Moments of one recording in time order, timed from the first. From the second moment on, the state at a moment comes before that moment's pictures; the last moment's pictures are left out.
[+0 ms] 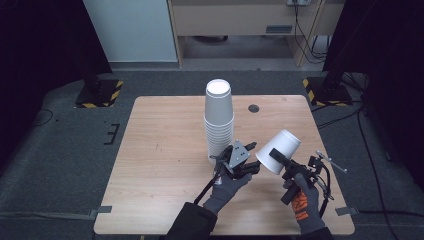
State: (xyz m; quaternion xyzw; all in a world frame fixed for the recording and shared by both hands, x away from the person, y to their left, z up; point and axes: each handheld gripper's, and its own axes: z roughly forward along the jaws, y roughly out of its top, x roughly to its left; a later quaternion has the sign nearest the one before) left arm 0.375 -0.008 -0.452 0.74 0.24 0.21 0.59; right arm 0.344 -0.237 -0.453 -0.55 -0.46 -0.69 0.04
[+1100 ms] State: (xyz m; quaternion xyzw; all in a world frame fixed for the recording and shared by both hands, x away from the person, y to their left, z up) left arm 0.369 -0.001 -0.459 0.75 0.20 0.23 0.58; right arm 0.346 -0.229 -0.459 -0.55 -0.48 -0.68 0.05
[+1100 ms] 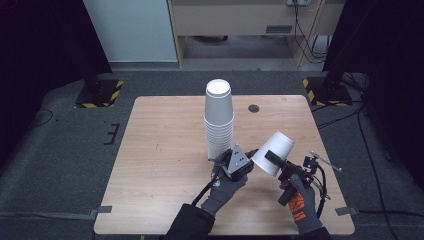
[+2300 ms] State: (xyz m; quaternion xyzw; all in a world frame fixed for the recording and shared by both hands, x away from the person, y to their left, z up) left arm 0.354 0.028 -0.449 0.77 0.20 0.20 0.58; right arm 0.353 -0.248 -0.462 -0.57 -0.48 -0.67 -0.03
